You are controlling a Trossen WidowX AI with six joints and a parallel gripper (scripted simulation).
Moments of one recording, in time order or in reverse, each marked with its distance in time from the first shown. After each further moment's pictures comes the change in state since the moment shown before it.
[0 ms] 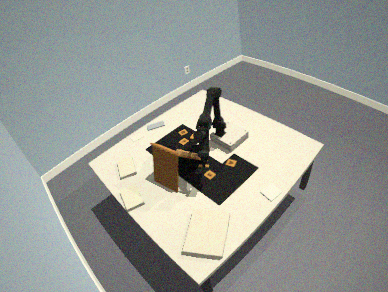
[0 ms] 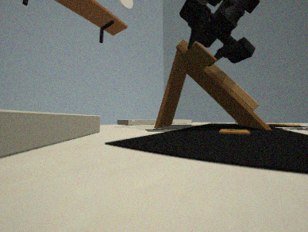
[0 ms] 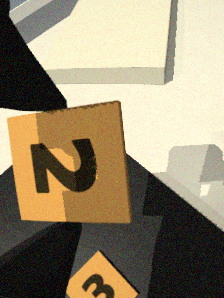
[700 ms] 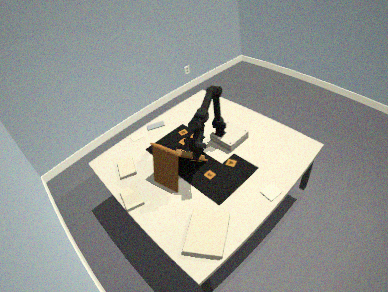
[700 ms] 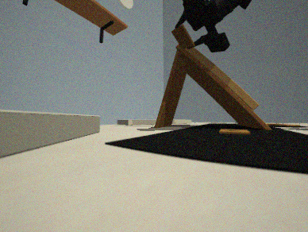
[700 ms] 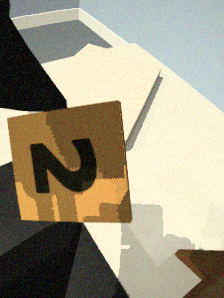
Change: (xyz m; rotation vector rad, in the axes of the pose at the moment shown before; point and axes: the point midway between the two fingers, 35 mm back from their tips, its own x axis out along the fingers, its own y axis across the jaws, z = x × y) arm -0.040 0.046 0.042 -0.289 -0.142 0.190
